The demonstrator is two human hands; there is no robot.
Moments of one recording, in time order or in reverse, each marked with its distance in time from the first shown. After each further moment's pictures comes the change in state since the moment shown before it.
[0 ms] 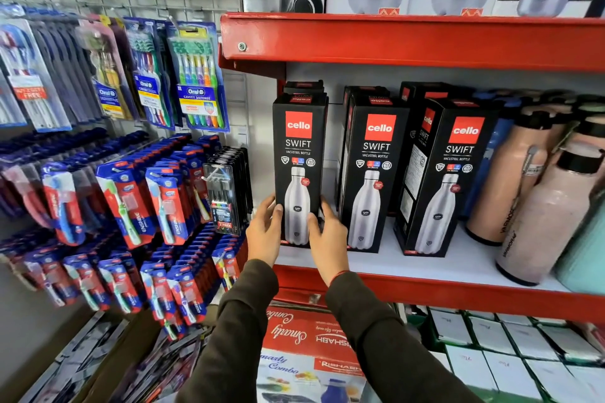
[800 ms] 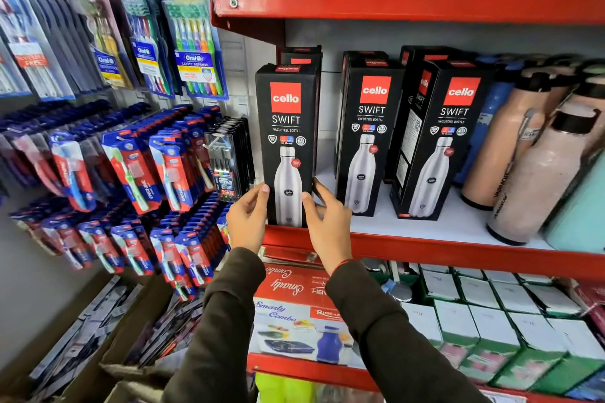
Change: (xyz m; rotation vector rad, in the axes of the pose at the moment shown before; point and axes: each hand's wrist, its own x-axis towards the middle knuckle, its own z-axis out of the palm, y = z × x) left_hand -0.055 0.014 -0.030 -0.079 0.107 -0.038; right_hand -0.054 -0.010 -0.024 0.177 -0.025 0.003
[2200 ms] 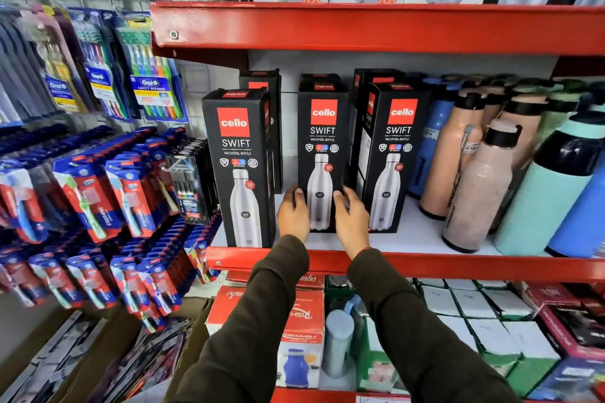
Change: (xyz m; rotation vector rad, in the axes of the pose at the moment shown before) left_hand -0.014 0.010 0.158 0.081 -0.150 -0.144; right_hand 0.065 0.044 -0.097 -0.017 0.127 0.170
